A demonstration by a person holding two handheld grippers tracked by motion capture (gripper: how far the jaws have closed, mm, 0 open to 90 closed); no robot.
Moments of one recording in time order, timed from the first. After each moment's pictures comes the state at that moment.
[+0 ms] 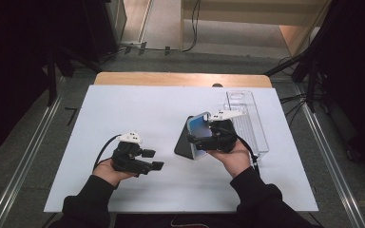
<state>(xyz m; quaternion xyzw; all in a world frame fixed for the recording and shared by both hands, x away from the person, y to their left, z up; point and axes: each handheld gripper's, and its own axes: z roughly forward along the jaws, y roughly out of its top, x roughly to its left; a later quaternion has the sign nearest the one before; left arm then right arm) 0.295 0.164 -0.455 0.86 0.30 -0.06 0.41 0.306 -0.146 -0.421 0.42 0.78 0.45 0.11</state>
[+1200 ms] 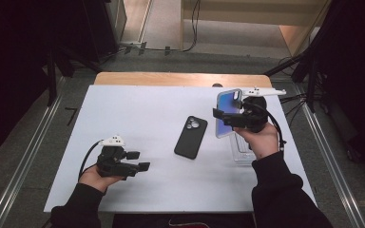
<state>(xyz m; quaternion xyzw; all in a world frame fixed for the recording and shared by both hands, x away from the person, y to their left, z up) 0.284 0.197 -0.458 0.83 0.36 -0.02 0.41 0.326 -0.219 -0.370 0.47 0.73 0.48 0.15</state>
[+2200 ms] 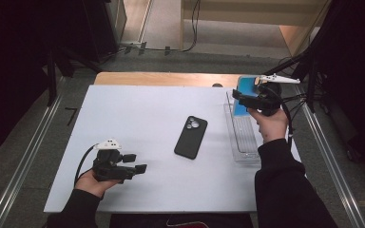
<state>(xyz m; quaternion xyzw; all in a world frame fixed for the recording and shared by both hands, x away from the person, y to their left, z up) 0.274 0.205 -0.458 0.83 0.38 -0.02 0.41 0.377 -0.268 -0.383 0.55 0.67 0.45 0.22</state>
